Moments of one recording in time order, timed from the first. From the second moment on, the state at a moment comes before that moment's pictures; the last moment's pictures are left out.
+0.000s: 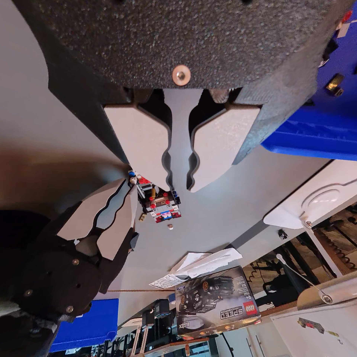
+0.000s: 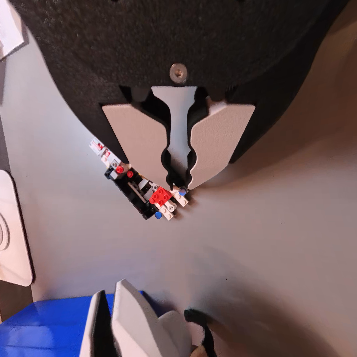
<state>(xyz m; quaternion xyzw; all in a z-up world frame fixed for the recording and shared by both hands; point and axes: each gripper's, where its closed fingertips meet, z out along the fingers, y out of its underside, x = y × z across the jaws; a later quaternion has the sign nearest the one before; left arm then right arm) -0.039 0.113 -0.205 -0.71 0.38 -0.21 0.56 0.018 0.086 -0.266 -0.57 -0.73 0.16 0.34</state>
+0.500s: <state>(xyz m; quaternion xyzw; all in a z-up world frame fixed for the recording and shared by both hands) -0.026 0.107 -0.231 -0.70 0.43 -0.18 0.54 0.035 0.089 -0.268 -0.60 -0.71 0.18 0.32</state>
